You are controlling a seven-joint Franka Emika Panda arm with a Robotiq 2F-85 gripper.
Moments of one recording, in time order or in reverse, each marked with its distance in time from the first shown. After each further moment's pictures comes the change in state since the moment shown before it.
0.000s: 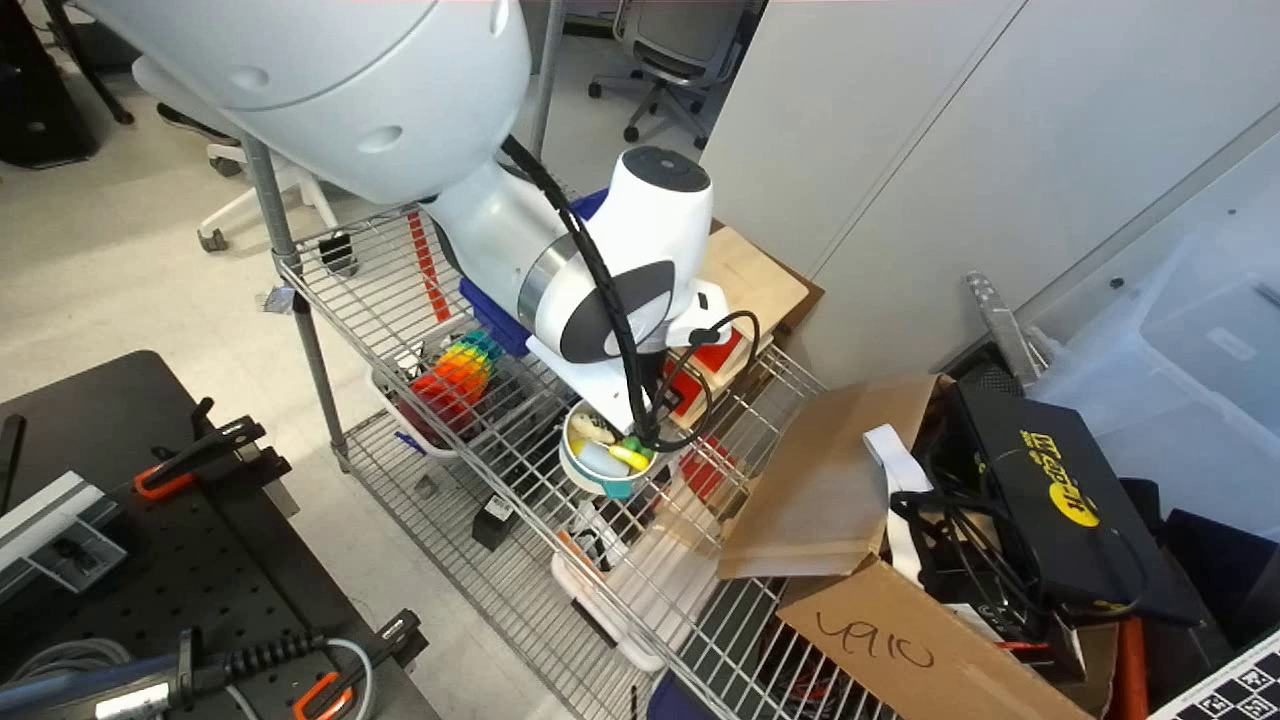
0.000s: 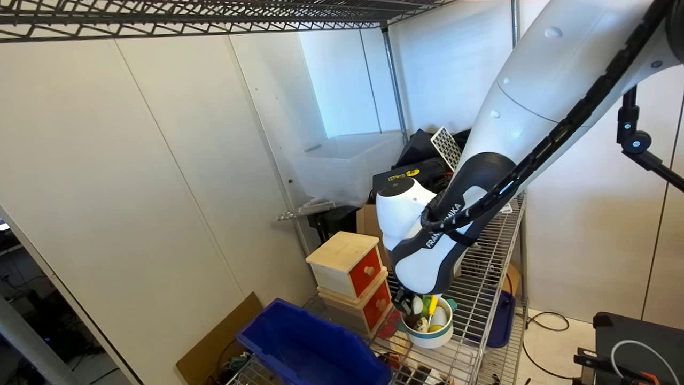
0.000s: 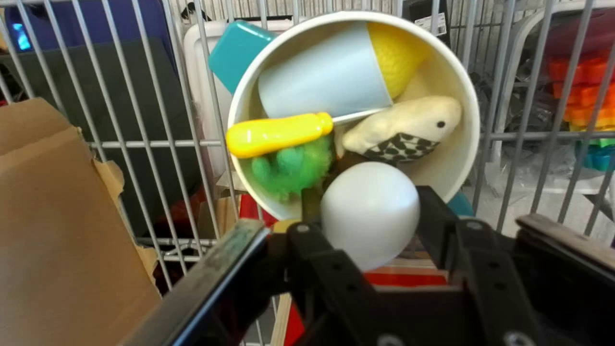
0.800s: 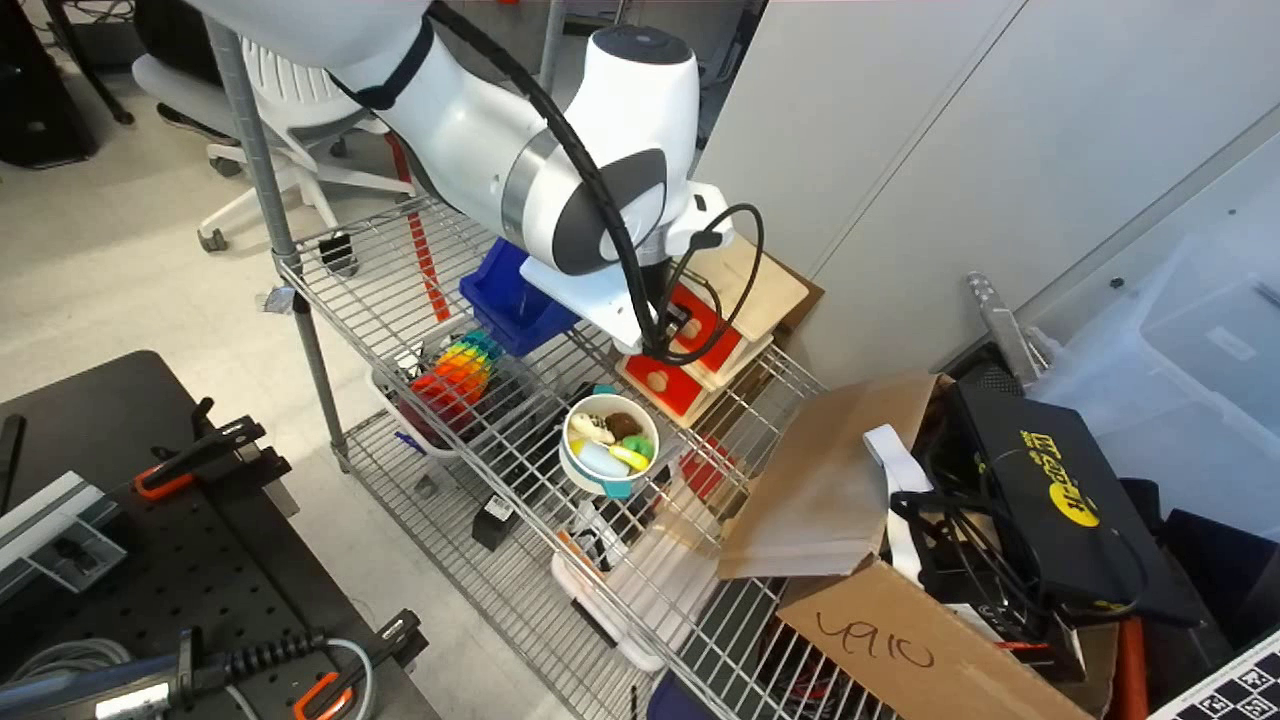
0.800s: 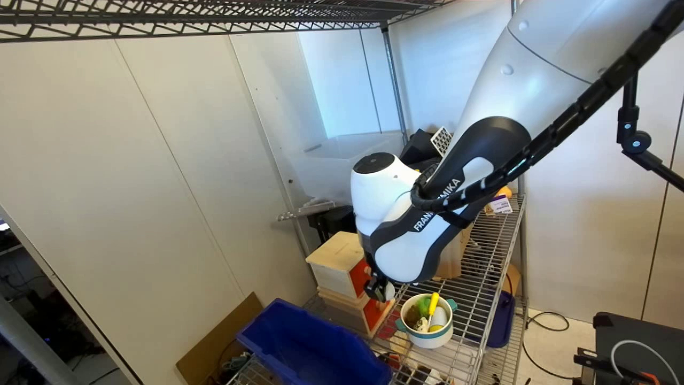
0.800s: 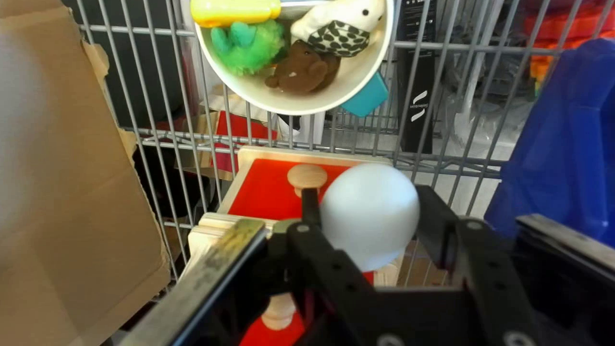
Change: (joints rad) arm 0.069 -0.104 0.003 -0.001 -0.051 0.003 0.008
